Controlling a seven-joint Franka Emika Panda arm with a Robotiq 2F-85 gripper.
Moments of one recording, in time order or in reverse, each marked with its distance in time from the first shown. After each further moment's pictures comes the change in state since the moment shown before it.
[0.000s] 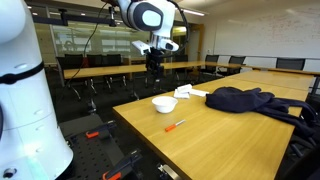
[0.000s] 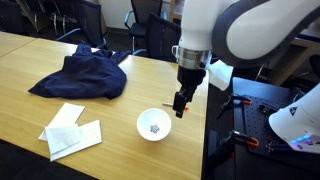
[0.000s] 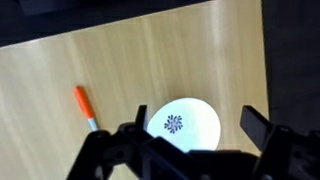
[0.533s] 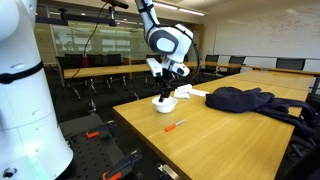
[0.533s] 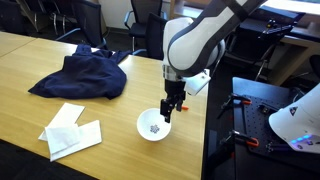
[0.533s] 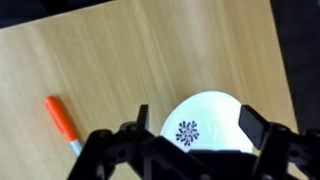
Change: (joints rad) arm -0.061 0.321 -0.019 0.174 0.195 0.006 -0.173
